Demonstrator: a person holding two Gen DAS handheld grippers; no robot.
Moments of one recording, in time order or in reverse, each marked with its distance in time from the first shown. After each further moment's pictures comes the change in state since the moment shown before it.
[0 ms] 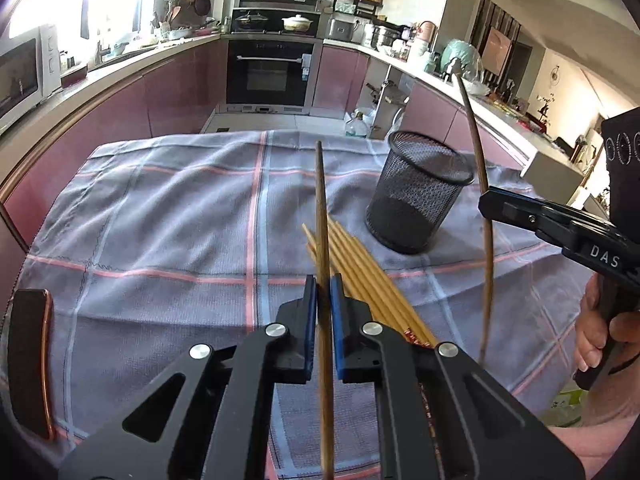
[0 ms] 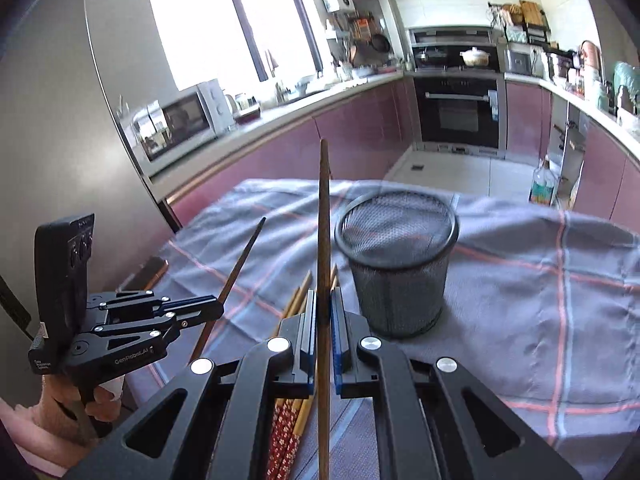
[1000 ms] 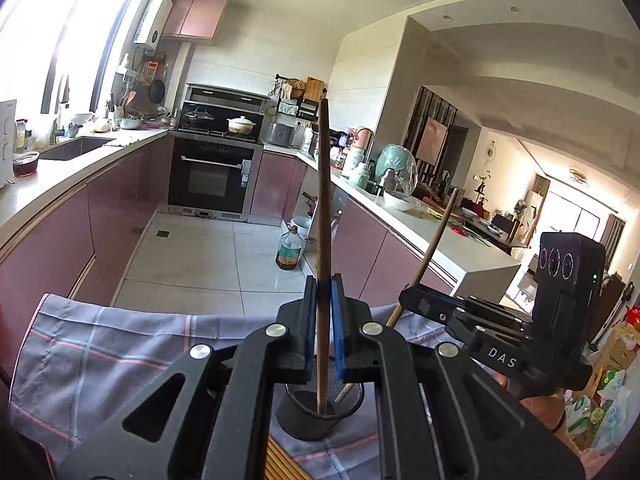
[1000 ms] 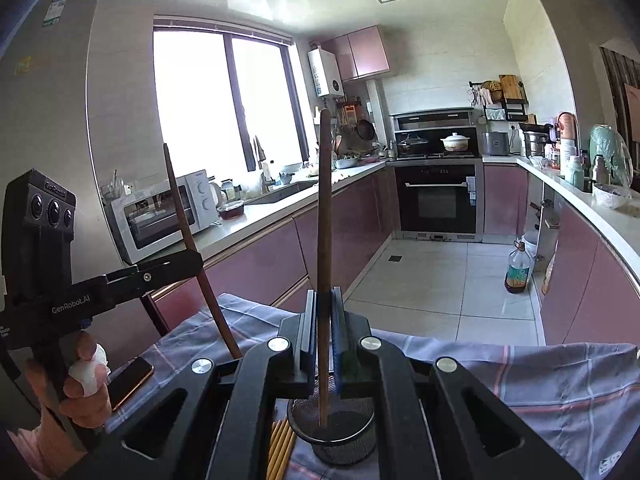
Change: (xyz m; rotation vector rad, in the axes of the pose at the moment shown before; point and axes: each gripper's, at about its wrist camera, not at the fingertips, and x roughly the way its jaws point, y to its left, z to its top) left arm -0.087 -0.069 0.167 0.036 -0.352 -0.205; right arm -0.045 -0.036 0.092 -0.034 -0.276 -0.076
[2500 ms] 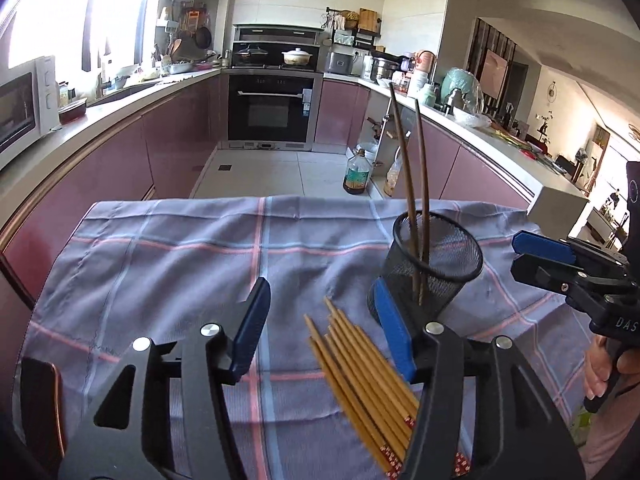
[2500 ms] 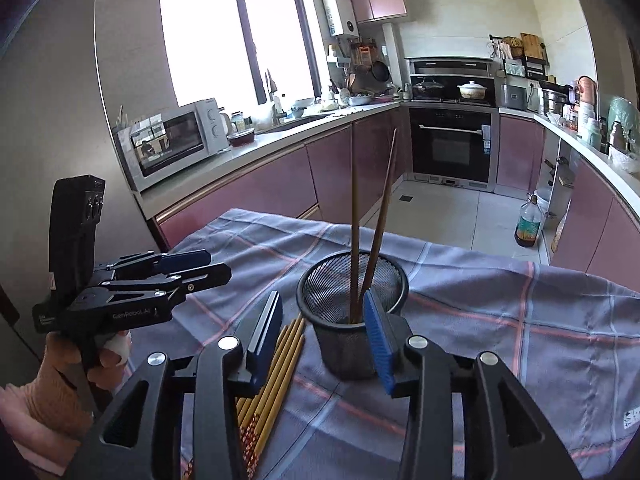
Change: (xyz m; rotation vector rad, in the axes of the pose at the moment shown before) left arm 0.041 0.075 -0.140 0.012 0.259 0.251; right arm 0.008 0.027 -0.079 -0.041 0.230 0.042
